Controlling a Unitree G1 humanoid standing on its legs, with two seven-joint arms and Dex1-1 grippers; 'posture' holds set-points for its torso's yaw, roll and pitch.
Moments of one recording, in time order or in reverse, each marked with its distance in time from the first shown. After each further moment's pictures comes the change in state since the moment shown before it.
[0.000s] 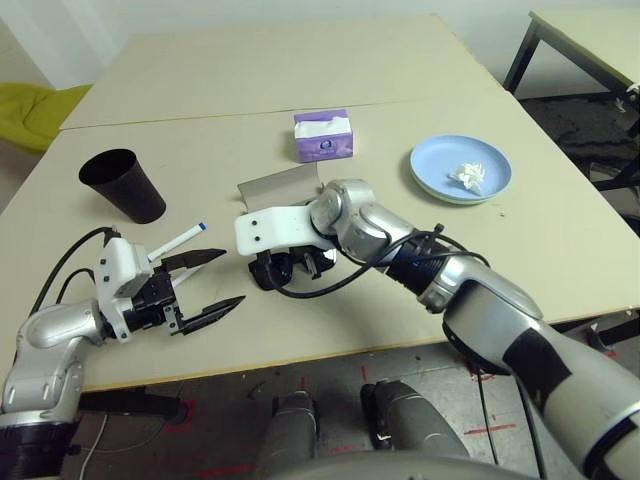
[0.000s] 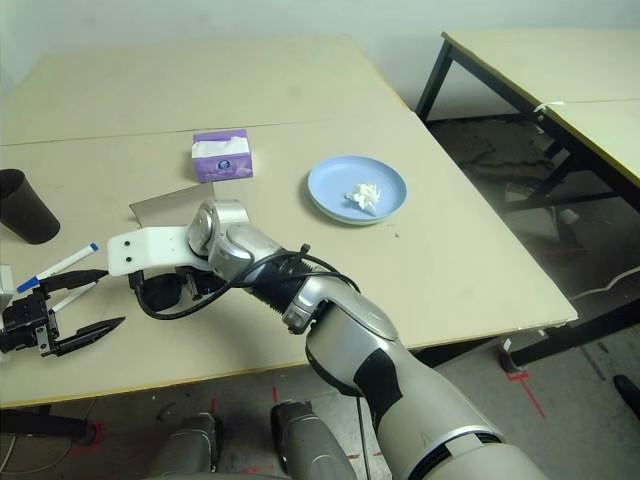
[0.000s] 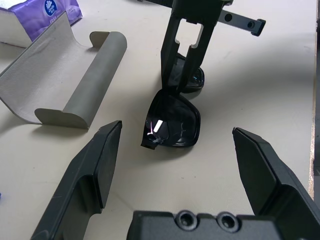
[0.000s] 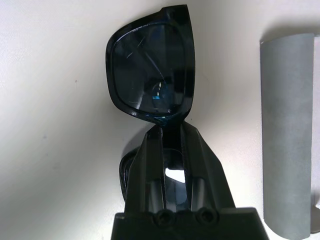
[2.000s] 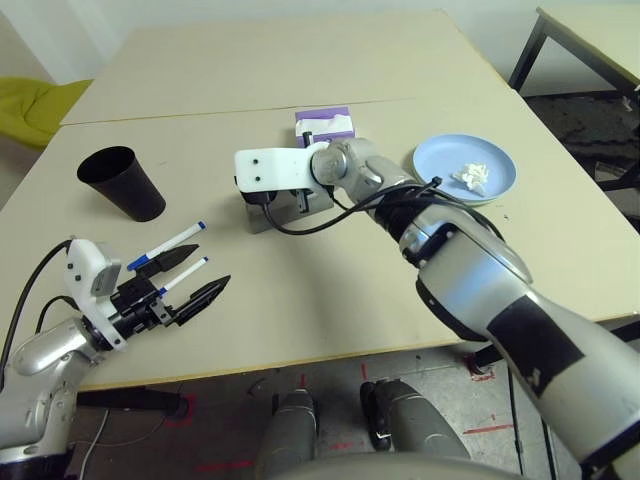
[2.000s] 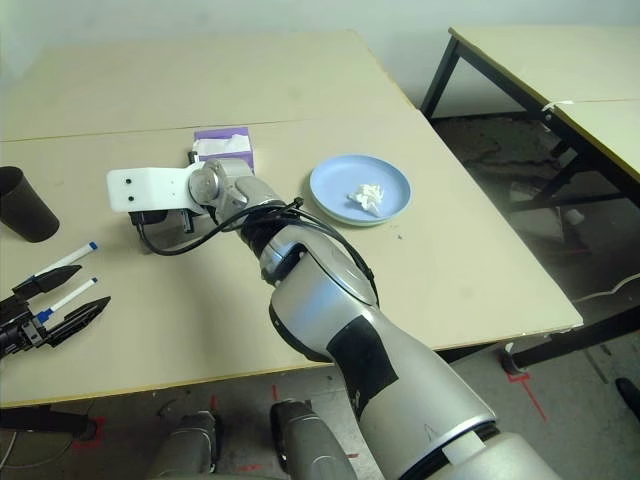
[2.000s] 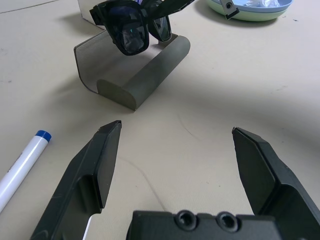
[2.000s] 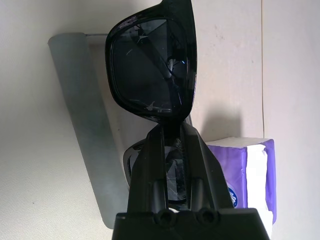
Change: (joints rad) left arm 0.126 -0.072 0.119 -0.139 -0.106 0.190 0.251; right arm -0.259 0.132 -0.197 0.668 -0.043 -0.543 -0.579
